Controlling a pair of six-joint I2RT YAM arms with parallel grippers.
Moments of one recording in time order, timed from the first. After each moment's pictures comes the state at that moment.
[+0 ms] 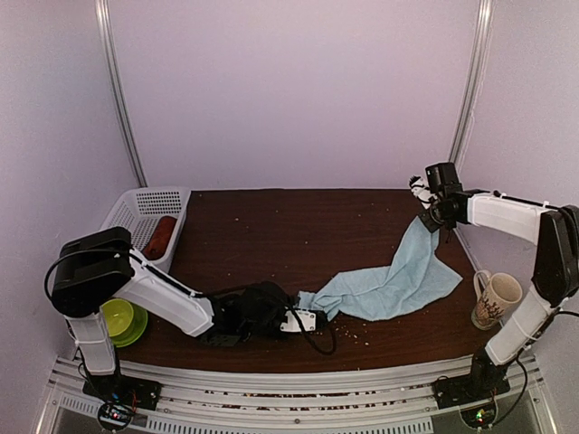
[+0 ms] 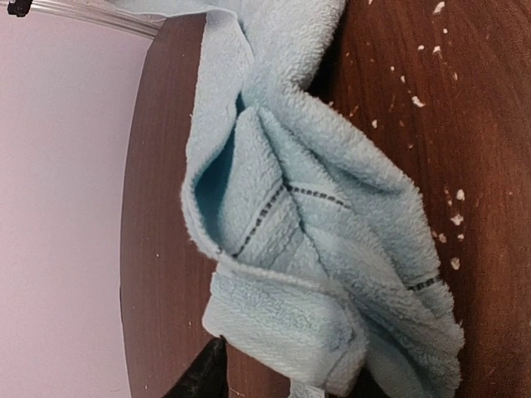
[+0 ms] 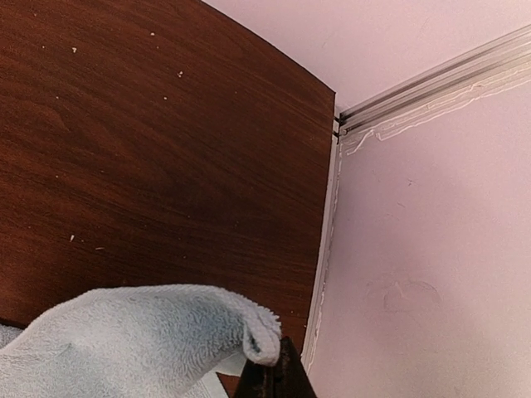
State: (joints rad) left arm -1.19 1.88 0.82 0.46 -0.39 0.84; right arm 0.21 1.59 1.14 -0.30 0.46 -0.44
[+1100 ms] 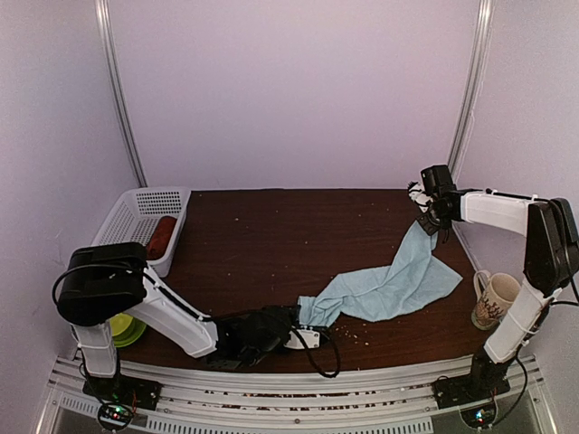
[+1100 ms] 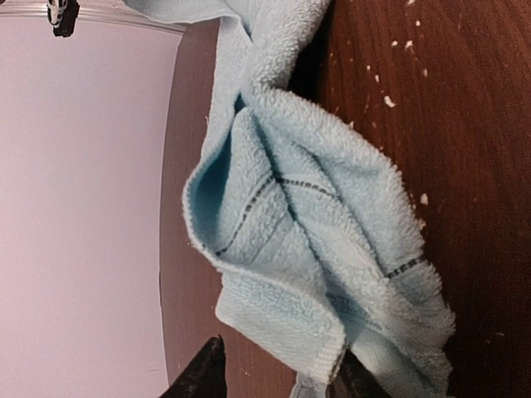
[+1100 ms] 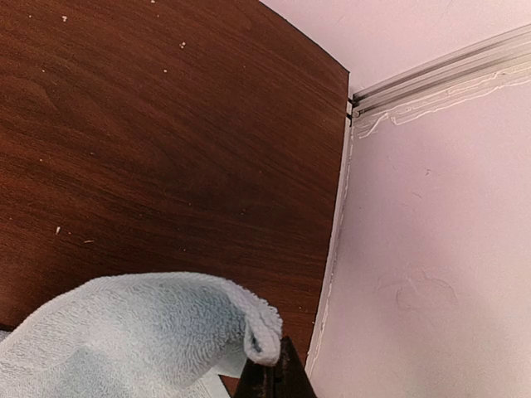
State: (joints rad) left arm -1.32 1.94 0.77 0.62 -0.63 0.89; right arm 0.19 1.67 1.18 -0.33 0.47 -0.44
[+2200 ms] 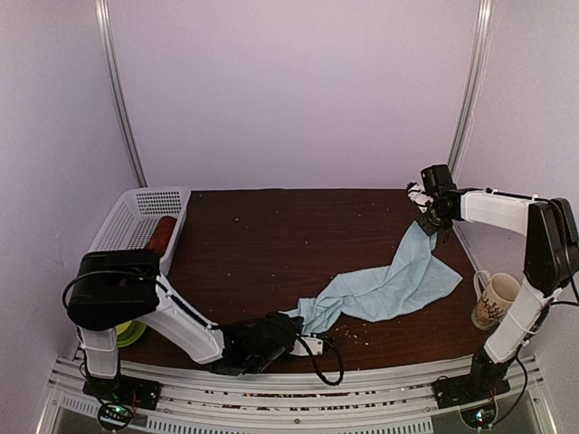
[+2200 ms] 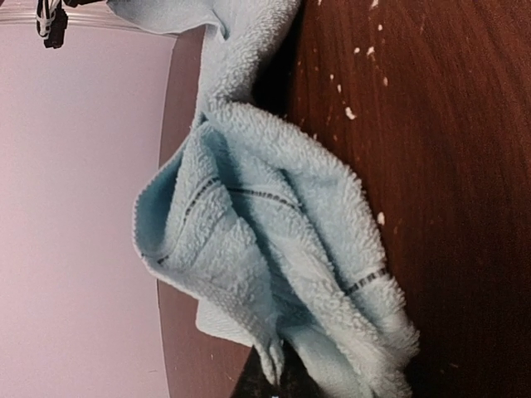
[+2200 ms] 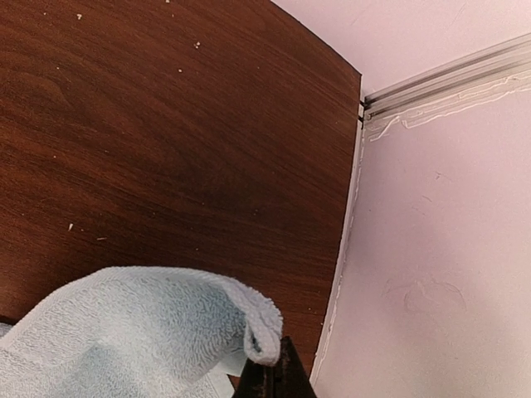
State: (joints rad) left arm -1.35 2.00 0.79 0.65 -0.66 0.89; right arm 0.19 1.67 1.19 -0.35 0.44 -0.44
